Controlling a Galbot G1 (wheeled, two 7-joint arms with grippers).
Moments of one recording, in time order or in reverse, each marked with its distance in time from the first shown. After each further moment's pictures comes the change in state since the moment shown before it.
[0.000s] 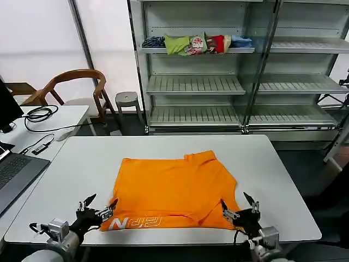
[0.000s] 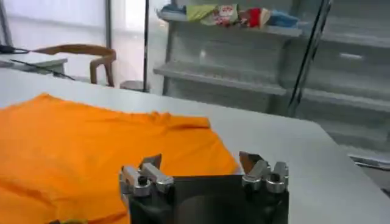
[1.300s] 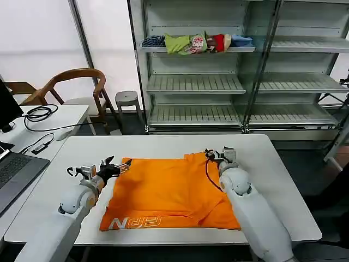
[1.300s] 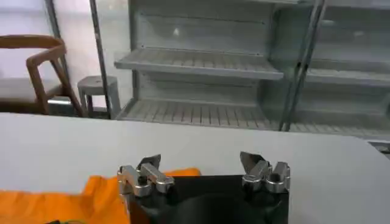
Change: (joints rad) left arm -0.731 -0.020 0.391 0.637 -0.089 -0.043 0.052; right arm 0.828 0.247 -0.244 -0.809 0.106 -0.104 0.065
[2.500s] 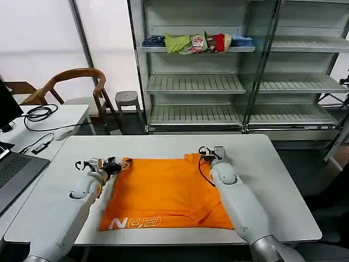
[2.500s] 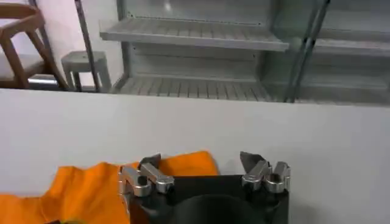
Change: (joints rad) left arm -0.174 -0.056 0.096 0.299 0.014 -0.021 0.025; right arm 0.100 0.093 -0.013 -0.274 -0.035 0.052 -0.023
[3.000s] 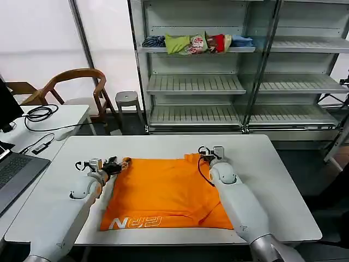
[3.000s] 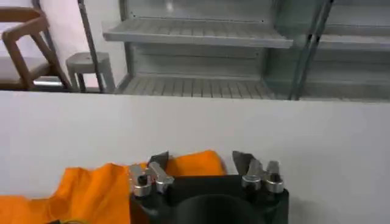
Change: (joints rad) left arm -0.002 0.000 0.005 0.011 0.001 -0.001 0.013; right arm -0.003 0.000 0.000 -0.004 0.032 -0.007 -0.013
